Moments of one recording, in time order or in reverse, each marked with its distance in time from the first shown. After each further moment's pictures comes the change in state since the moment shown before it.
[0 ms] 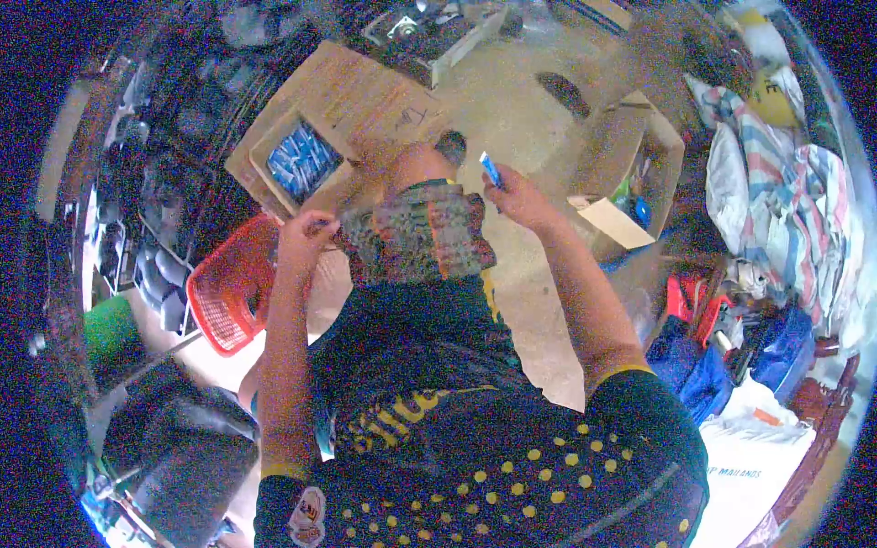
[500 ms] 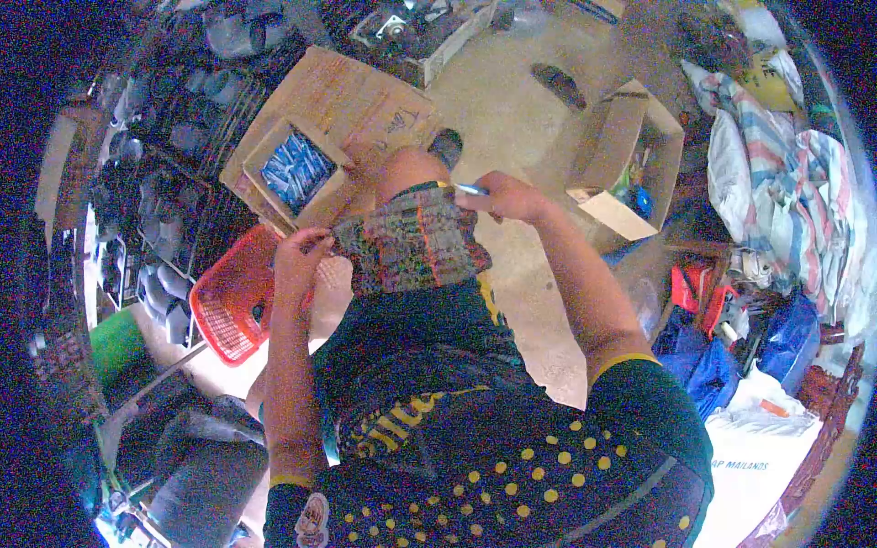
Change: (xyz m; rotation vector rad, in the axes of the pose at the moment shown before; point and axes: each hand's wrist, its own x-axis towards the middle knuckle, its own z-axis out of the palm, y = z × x) left_hand -0.006 0.012 -0.004 0.022 -0.035 -0.081; right_hand 0.014 -0.029 -0.005 -0.195 -0.286 0.268
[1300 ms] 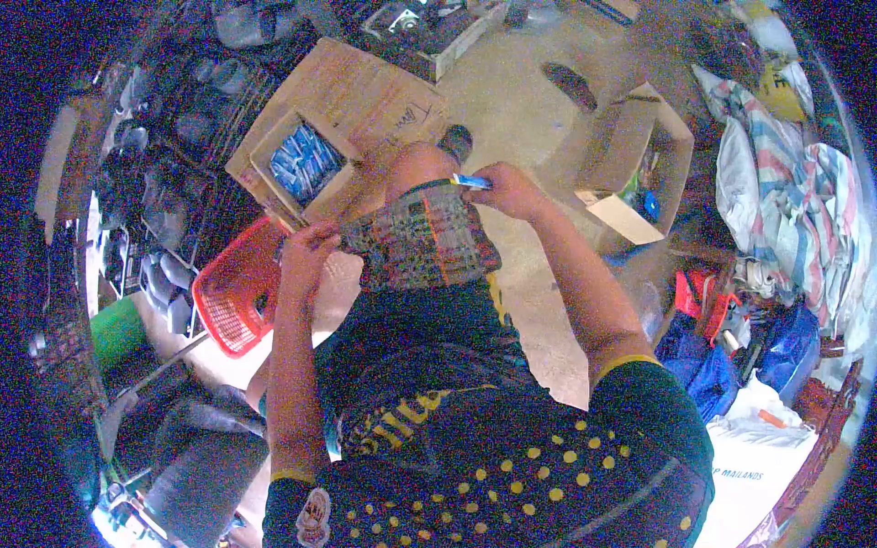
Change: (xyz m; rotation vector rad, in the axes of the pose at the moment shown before) left_hand 0.001 -0.012 0.000 0.015 0.012 0.013; right_hand 0.006 -0.020 0.006 -0.253 0.181 -0.229
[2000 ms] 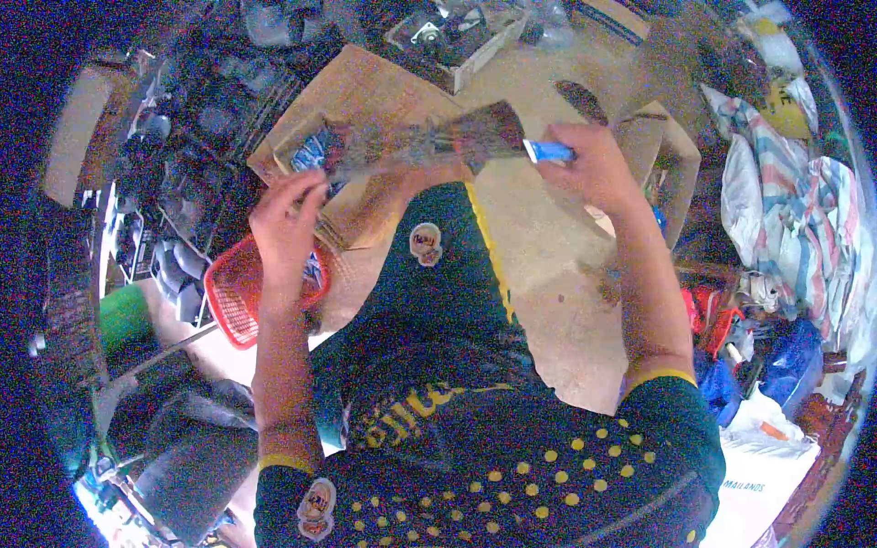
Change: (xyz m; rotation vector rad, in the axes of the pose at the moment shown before) left_hand -0.012 0.119 -0.041 0.177 0.413 0.602; right_hand -0.080 -0.081 -0.107 -0.241 0.434 -0.320
